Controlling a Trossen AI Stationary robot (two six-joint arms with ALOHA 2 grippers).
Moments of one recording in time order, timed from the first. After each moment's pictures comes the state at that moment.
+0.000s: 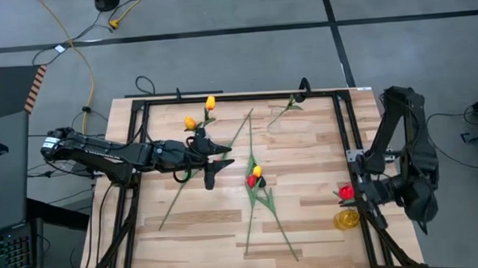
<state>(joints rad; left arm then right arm) -0.15 1.23 0.93 0.06 -0.33 -0.23 1.34 0.91 0.96 -0.94 0.90 0.84</state>
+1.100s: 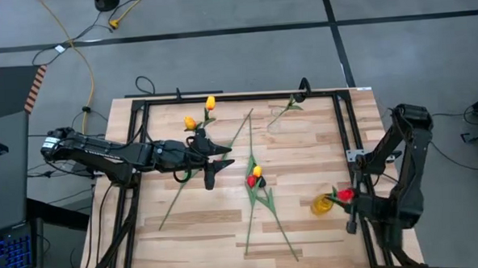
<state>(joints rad) -0.15 1.23 0.93 0.06 -0.32 -0.26 1.31 1.30 0.88 -1.20 1.44 1.40</state>
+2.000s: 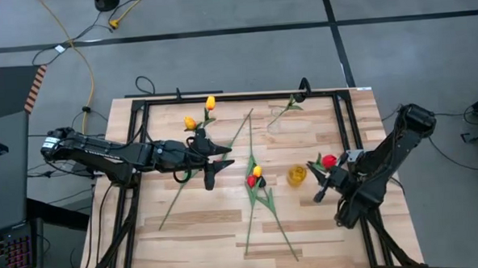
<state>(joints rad) -0.15 1.23 0.93 0.06 -0.32 -0.24 0.90 1.30 0.69 -1.05 1.52 1.54</state>
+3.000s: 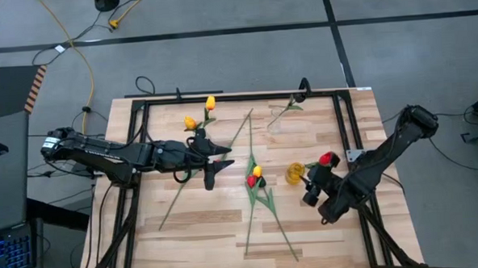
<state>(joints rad) -0.15 1.23 0.93 0.05 -0.32 -0.24 0.70 1.30 0.92 -1.04 0.89 1.13</state>
